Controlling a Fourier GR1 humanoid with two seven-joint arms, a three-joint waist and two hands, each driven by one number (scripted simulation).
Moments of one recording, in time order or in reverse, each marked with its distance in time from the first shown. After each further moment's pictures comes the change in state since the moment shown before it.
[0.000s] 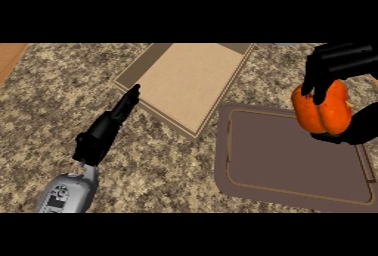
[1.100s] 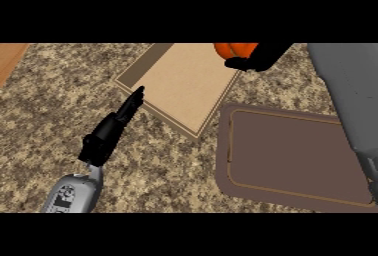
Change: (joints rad) left arm 0.003 -0.038 0.010 0.020 -0.036 -0.022 -0.020; right arm -0.471 0.327 -0.024 0.495 0.161 -0.068 0.216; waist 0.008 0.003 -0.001
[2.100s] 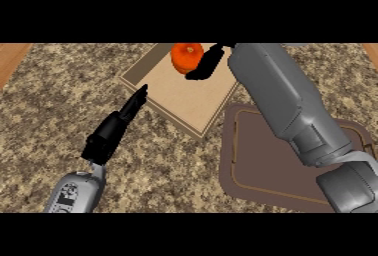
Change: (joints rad) left arm -0.016 -0.015 0.000 0.004 -0.018 -0.016 -0.010; right arm -0.187 0.229 0.043 0.626 0.270 -0.290 -0.116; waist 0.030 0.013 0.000
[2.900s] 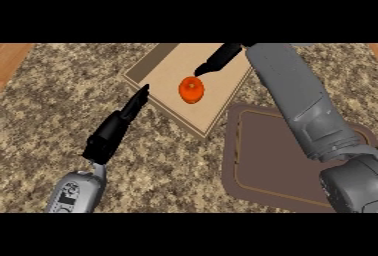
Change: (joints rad) left arm -0.005 -0.005 0.001 0.006 -0.001 -0.012 -0.016; right arm -0.030 -0.018 -0.322 0.217 -0.285 0.132 -0.100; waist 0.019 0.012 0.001
